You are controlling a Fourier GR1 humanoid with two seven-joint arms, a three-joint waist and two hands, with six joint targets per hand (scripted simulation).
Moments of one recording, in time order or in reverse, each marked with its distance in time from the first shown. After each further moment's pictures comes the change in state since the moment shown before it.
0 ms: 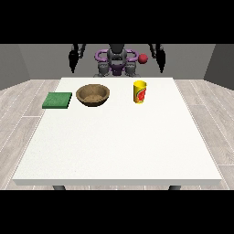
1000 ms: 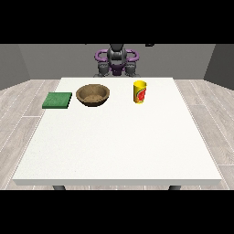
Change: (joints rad) left arm -0.102 -0.094 -0.084 -0.293 0.064 0.153 0.394; right arm -0.003 -0.009 -0.019 -0.381 -0.127 -0.039 0.431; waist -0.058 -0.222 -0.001
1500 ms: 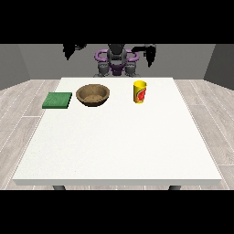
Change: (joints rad) left arm -0.127 0.017 0.048 0.172 -0.046 -0.013 -0.340; right arm -0.105 0.023 -0.032 0.092 0.002 0.035 -0.267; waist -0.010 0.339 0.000
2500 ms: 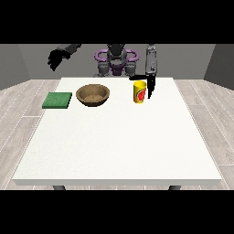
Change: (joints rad) left arm -0.143 0.042 0.141 0.685 0.019 -0.098 -0.516; right arm -0.053 -0.128 -0.179 0.251 -0.134 0.181 -0.188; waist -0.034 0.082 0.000
